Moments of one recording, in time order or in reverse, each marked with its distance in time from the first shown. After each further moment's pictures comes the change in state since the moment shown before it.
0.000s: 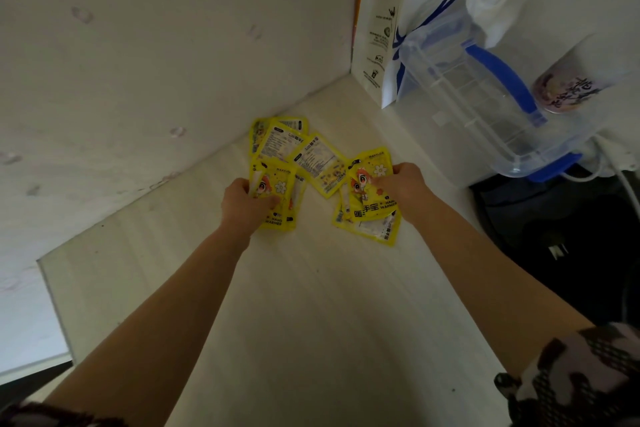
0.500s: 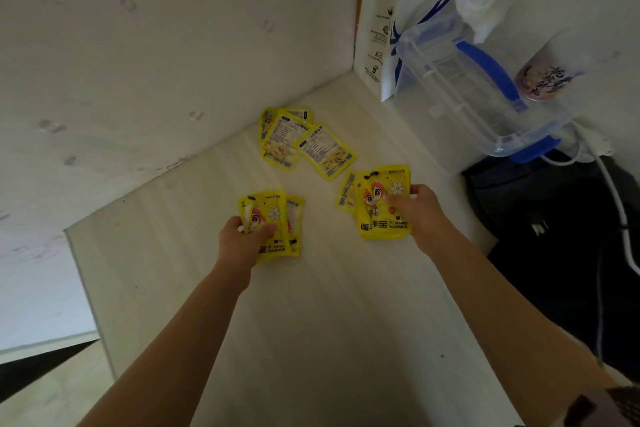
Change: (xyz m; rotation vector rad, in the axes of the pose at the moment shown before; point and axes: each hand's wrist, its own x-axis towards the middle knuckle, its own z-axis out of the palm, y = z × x) left_hand -0.080 -0.064 -0.015 -0.428 -0.020 -0.177; right_hand -0.060 0.057 -0.020 0.208 -0.011 0.027
